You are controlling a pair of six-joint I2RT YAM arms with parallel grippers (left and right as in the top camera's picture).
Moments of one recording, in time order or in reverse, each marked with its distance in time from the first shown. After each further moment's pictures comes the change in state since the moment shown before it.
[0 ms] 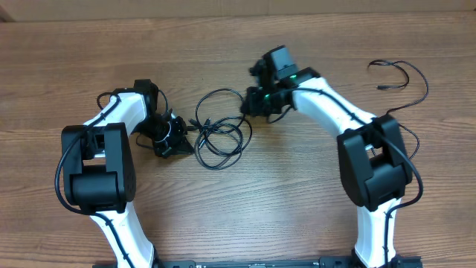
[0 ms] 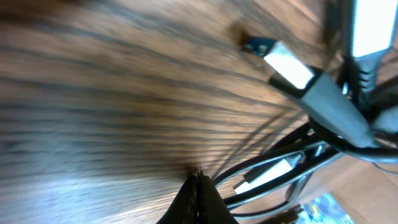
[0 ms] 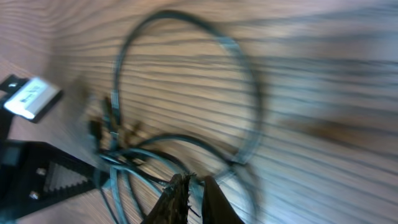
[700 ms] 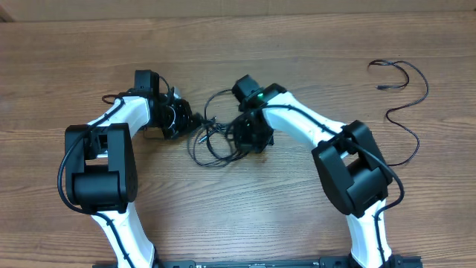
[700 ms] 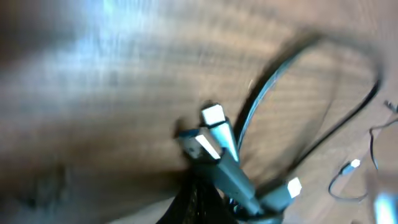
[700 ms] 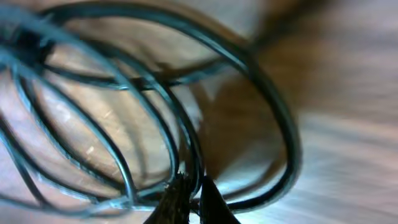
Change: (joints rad) left arm -0.012 -0.002 -0.035 0.426 0.087 -0.095; right arm 0.175 0.033 -0.001 -0.323 0.181 0.179
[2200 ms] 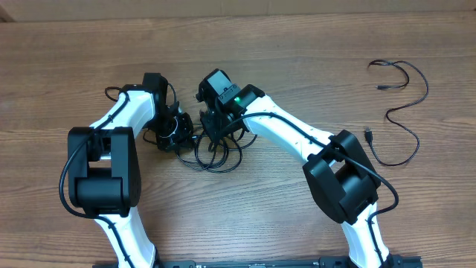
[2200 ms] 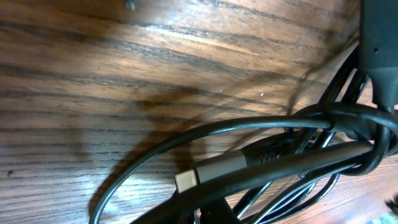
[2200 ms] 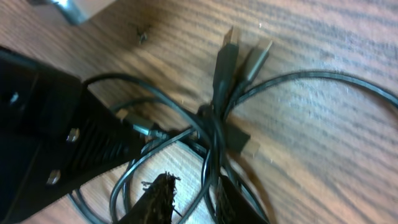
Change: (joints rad) left arm -0.050 -0.026 0.061 -0.387 -0.215 0.147; right arm 0.111 0.011 0.138 0.198 0.103 -0.332
